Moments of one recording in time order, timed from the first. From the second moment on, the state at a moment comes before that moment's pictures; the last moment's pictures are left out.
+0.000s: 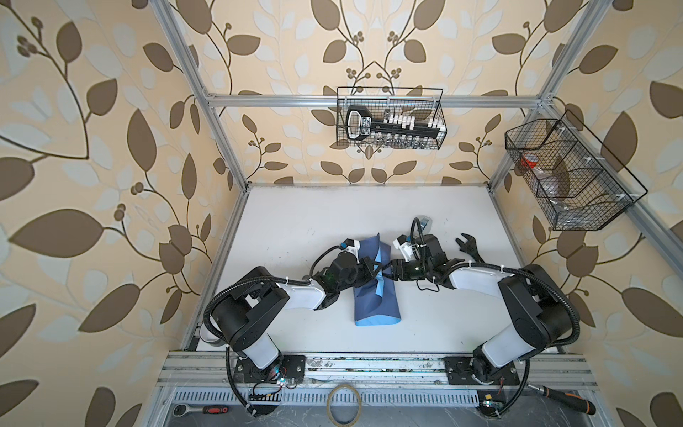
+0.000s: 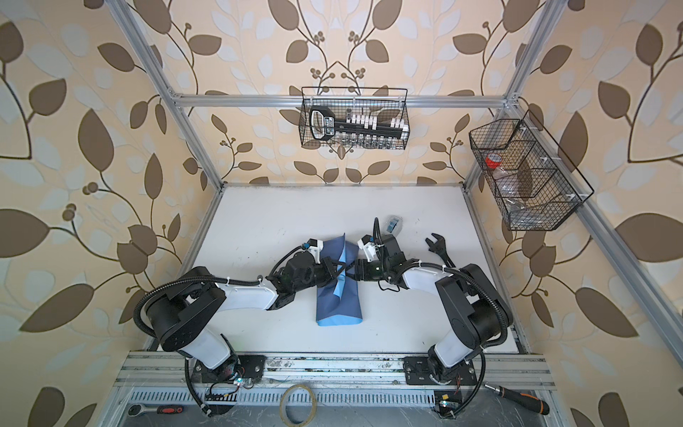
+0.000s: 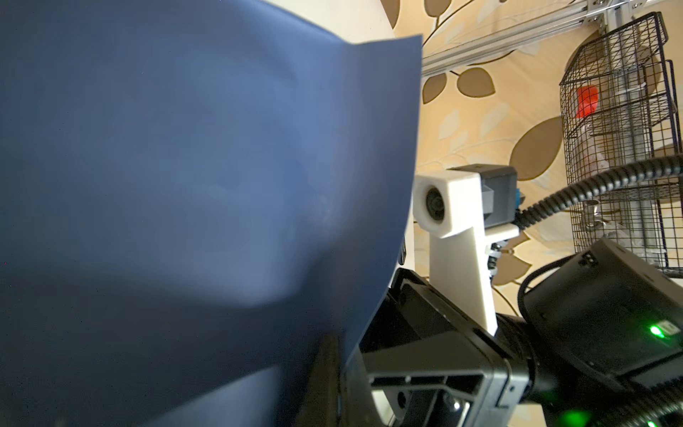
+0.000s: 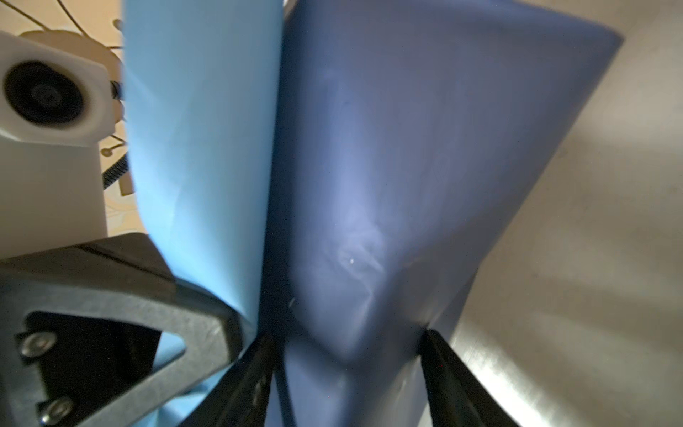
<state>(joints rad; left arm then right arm) -0.77 1.61 0.59 0.65 0.17 -1.22 0.44 1.61 0.69 0.07 -0.57 0.47</state>
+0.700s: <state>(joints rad) -0.77 1.66 0.50 0.92 0.18 -1.27 0.43 1.60 0.72 0.02 -0.56 0.47</state>
